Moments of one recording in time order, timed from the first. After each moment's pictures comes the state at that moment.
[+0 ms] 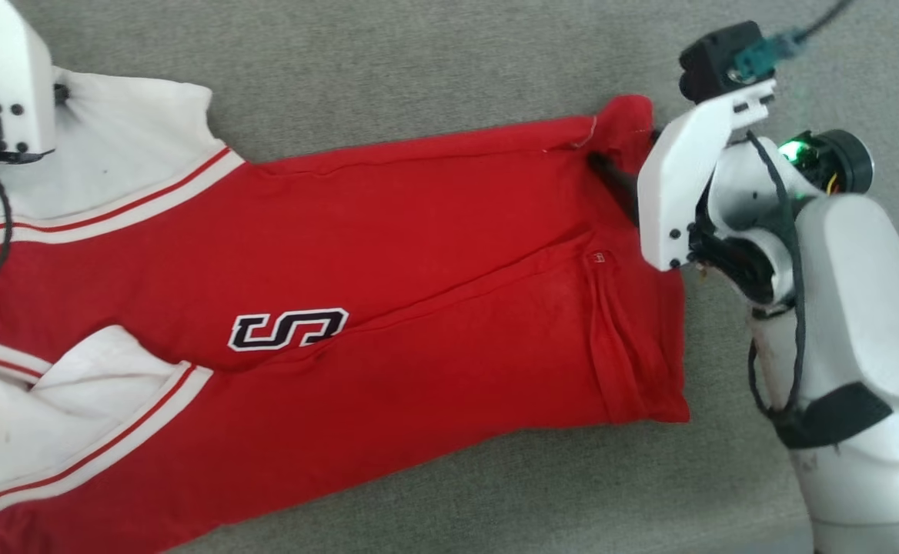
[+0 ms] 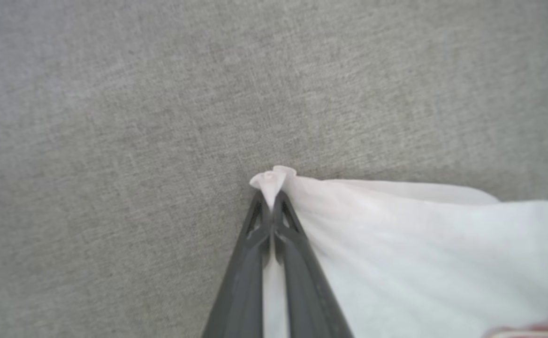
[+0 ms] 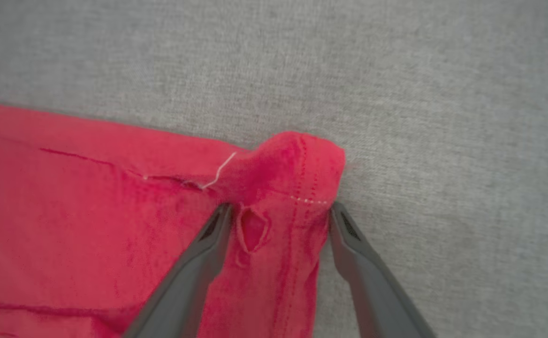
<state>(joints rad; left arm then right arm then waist) -1.27 0.74 -0.91 0.70 -1.07 0.00 0.79 -0.74 -0.08 0.16 0.23 0.31 0.13 0.84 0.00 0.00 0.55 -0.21</state>
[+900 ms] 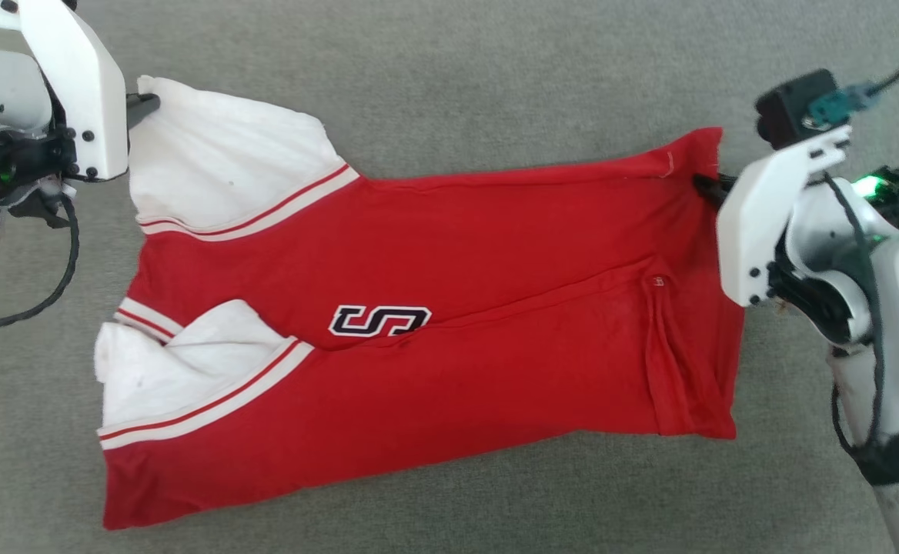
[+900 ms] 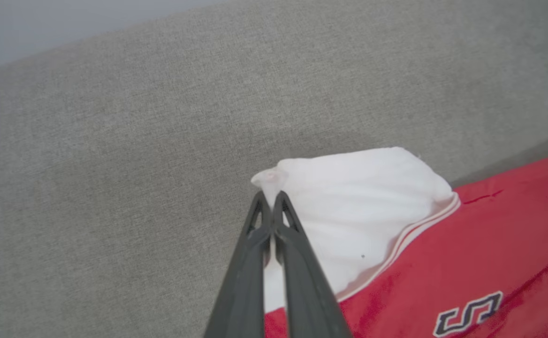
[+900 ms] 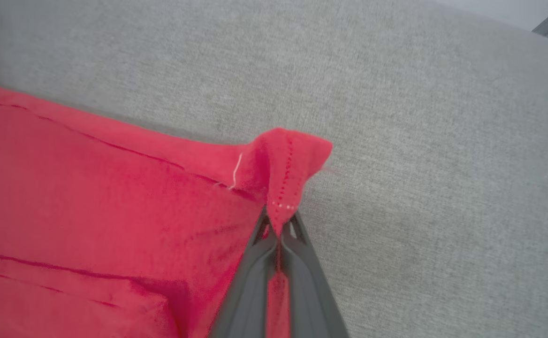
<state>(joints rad) -1.22 0.68 -0.89 0.68 -1.12 -0.08 0.67 -0.66 -0.27 0.20 0.23 0.37 0.13 0.76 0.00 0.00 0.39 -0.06</state>
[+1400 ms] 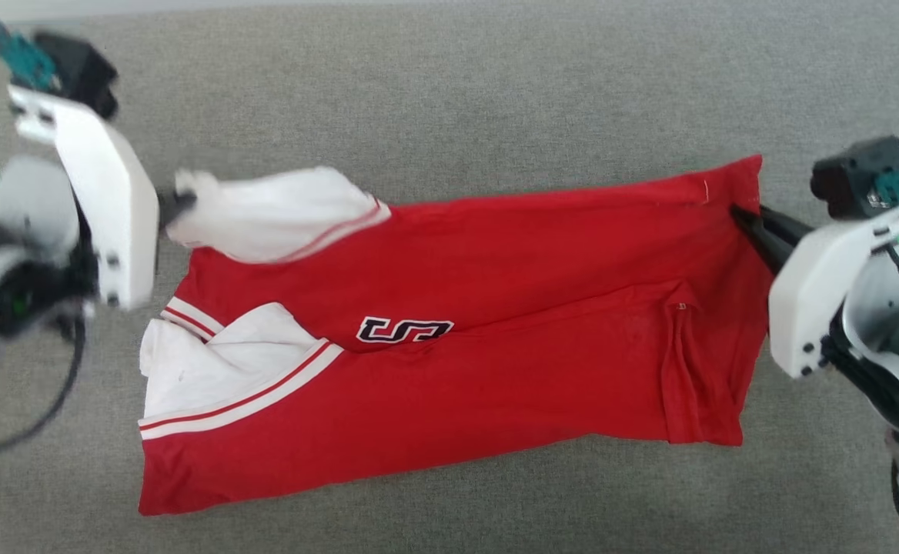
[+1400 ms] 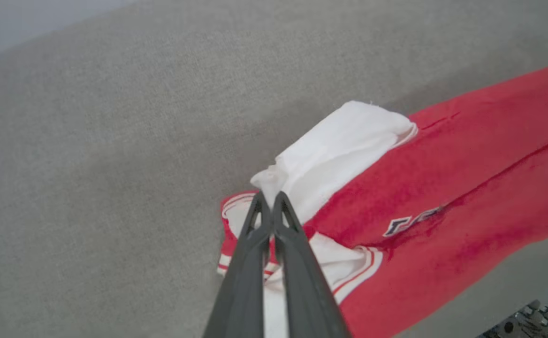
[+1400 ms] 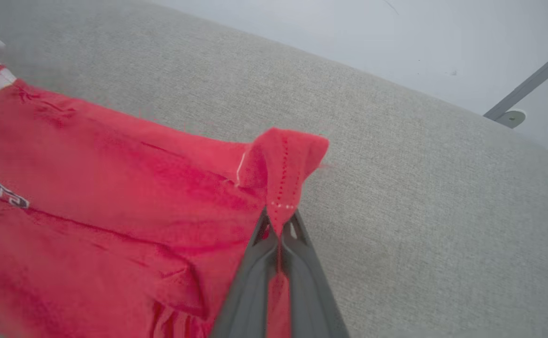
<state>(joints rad) -0.99 0.91 -0.87 0.09 -1.19 0.14 0.73 -0.45 -0.40 0.18 -0.06 0.40 0.13 0.68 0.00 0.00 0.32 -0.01</state>
